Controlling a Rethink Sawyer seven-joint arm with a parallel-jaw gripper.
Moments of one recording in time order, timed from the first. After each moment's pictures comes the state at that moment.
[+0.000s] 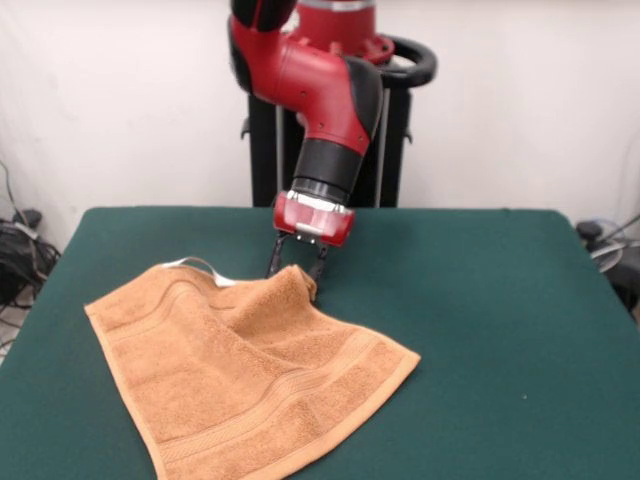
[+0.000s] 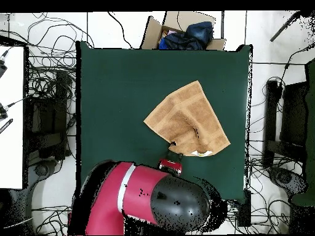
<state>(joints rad) -0.15 -0.10 -0.32 2.08 -0.09 -1.10 1.88</state>
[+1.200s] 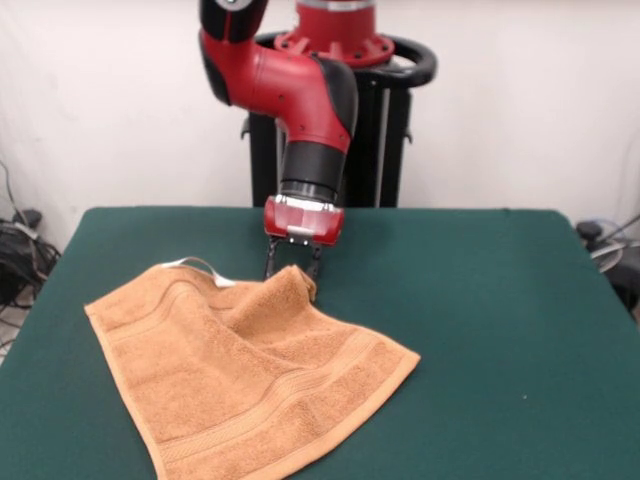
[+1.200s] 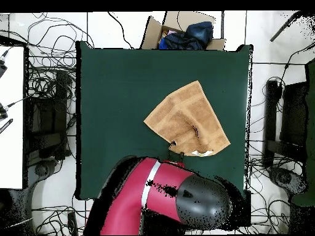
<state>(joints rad) -0.24 -0.08 -0.32 2.03 -0.27 -1.14 1.88</state>
